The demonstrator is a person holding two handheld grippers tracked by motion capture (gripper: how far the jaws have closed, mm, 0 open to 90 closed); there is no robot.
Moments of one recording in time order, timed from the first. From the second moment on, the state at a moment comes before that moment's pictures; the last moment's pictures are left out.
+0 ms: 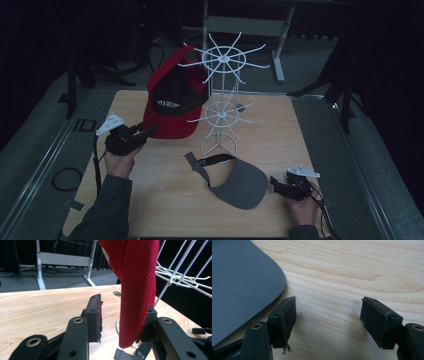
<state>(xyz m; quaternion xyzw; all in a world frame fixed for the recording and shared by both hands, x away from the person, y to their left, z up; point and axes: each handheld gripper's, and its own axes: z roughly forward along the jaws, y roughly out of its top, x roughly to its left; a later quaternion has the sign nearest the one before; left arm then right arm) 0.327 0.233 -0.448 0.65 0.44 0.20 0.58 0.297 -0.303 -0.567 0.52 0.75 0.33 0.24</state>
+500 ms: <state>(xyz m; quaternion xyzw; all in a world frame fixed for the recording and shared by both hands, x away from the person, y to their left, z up) 0.314 0.252 -0.454 0.63 0.45 0.22 0.59 0.294 -0.298 -0.562 0.51 0.77 0.32 0.22</state>
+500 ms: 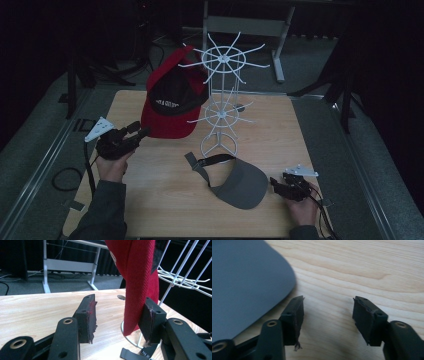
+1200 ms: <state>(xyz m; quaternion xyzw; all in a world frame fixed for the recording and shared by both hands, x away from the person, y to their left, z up) 0.295 0.272 -0.456 0.61 0.43 0.22 0.63 0.287 -0.245 -0.519 0.41 0.82 0.35 0.20</state>
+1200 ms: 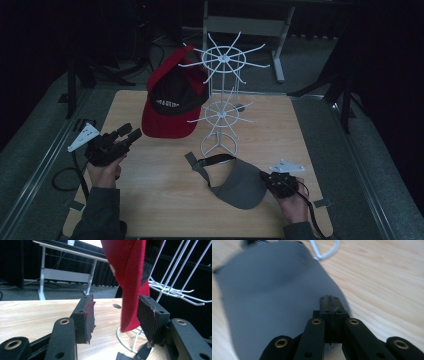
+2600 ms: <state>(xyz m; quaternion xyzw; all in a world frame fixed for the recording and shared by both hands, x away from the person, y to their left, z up) 0.296 0.276 -0.474 0.61 0.47 0.21 0.60 0.325 -0.077 -0.526 0.32 0.89 0.31 0.12</state>
